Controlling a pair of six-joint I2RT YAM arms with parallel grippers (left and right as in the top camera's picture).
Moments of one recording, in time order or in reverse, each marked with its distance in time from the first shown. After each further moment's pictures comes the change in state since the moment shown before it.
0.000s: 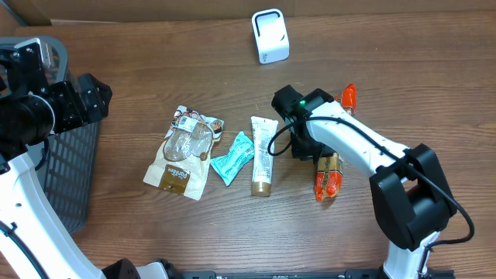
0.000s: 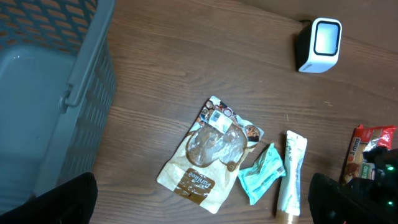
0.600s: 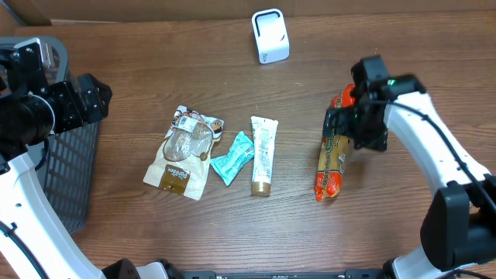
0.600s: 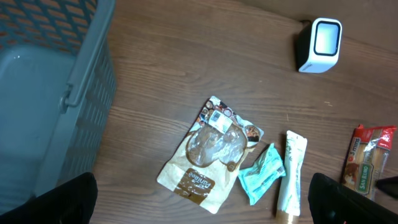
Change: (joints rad) left arm 0.000 0.000 0.000 0.000 0.000 0.000; right arm -0.361 -0.218 -0.156 0.102 -0.382 -0.125
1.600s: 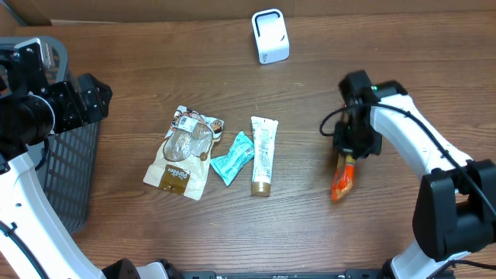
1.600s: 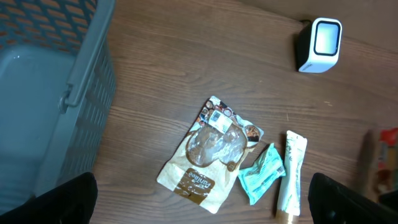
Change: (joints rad) left arm 0.000 0.000 0.000 0.000 0.000 0.000; right arm 0.063 0.064 0.051 -0.124 0.193 0.032
